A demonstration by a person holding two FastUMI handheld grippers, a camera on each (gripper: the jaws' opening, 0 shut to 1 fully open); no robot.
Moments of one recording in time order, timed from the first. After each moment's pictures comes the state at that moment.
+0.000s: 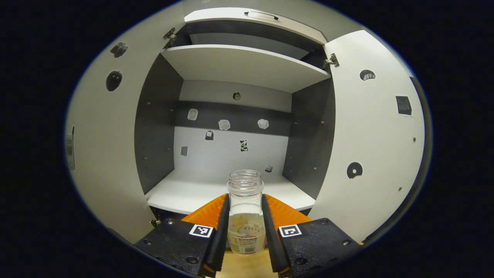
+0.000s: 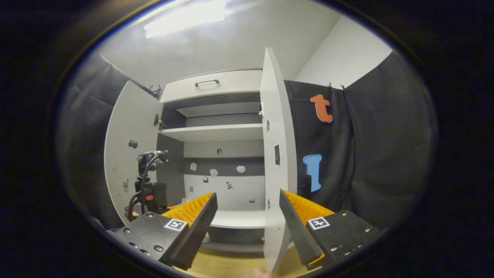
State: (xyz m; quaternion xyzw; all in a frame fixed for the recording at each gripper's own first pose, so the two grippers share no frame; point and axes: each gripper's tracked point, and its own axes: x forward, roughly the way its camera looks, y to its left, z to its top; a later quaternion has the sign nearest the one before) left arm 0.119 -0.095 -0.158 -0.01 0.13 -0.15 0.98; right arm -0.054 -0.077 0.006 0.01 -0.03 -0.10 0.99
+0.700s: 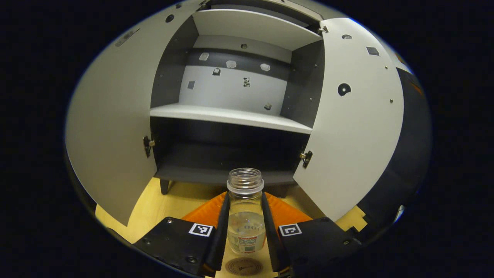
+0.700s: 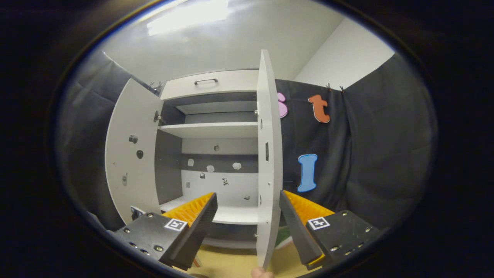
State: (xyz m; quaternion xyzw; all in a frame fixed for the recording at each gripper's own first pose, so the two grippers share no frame) left arm -0.001 -0.072 -0.334 -0.04 0.27 -0.15 0.95; right arm -0.074 -0.097 0.000 0.00 -0.01 -0.11 0.99
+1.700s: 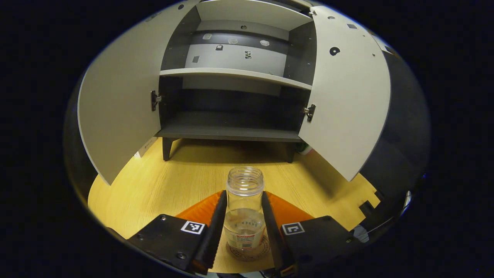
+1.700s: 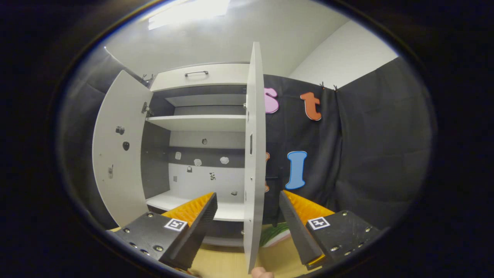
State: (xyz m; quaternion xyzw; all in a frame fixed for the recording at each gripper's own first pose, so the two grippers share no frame) left arm -0.073 -0.062 -0.411 -0.01 0.33 -0.15 0.93; right arm -0.067 -0.122 -0.009 -0.02 0.00 -0.15 0.99
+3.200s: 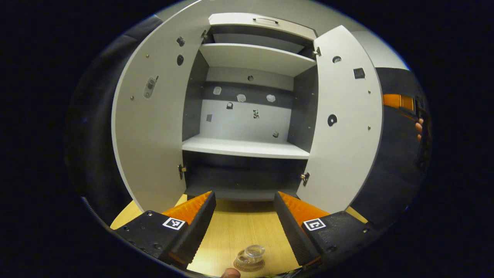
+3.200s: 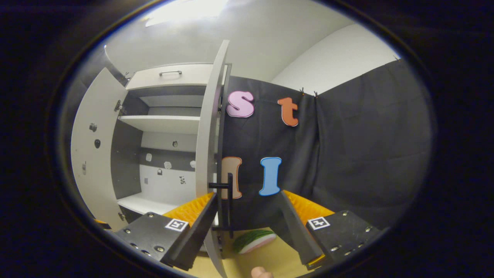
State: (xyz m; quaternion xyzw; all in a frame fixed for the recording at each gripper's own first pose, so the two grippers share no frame) left arm -0.032 -0.043 -0.200 -0.02 0.16 -0.09 0.98; right arm -0.065 -0.198 -0.002 -0.04 -0.02 -0.22 0.98
